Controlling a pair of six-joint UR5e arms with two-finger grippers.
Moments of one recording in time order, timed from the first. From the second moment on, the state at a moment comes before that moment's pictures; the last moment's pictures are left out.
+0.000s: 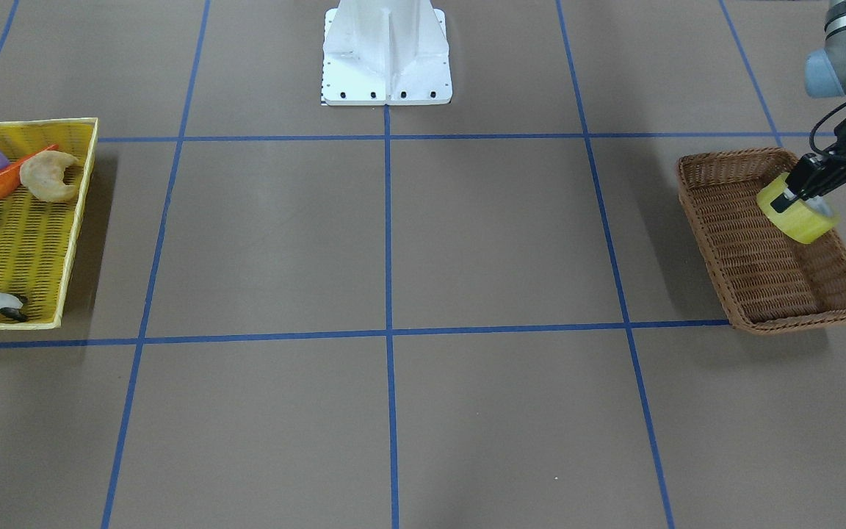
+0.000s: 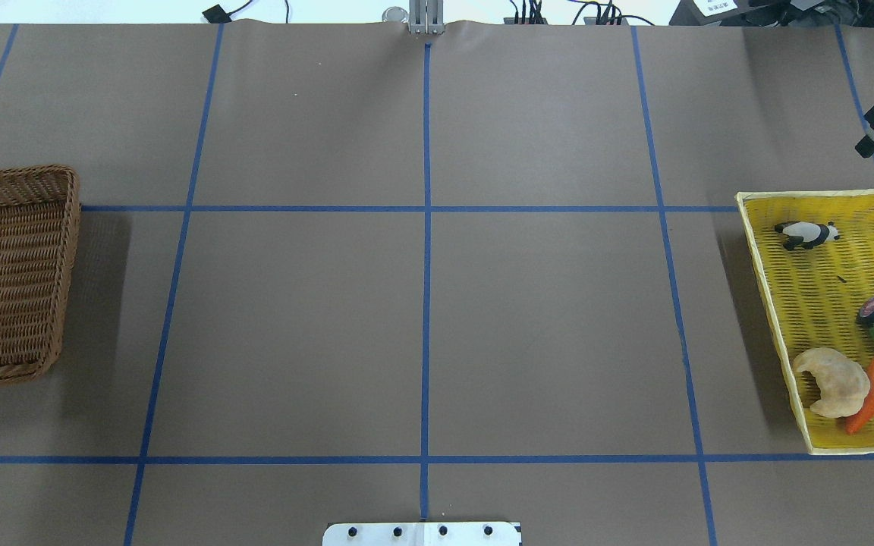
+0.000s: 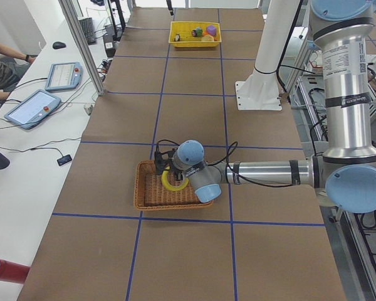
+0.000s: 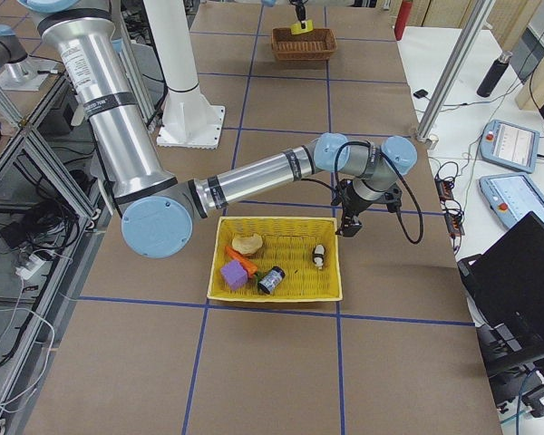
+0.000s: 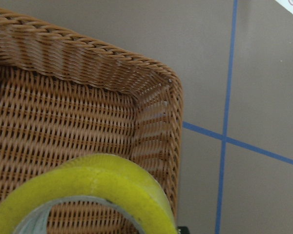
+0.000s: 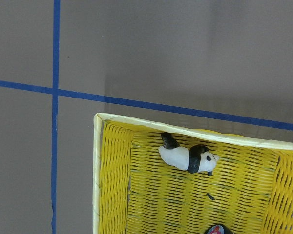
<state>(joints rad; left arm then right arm) -1.19 -1.41 -1.60 -2.65 -2.37 -1.13 1.37 -1.20 1.57 -2.09 2.47 -0.12</state>
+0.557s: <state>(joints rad) -1.08 -1.42 -1.75 -2.26 -2.20 -1.03 1.37 -1.20 1.57 -2.08 2.47 -0.11</state>
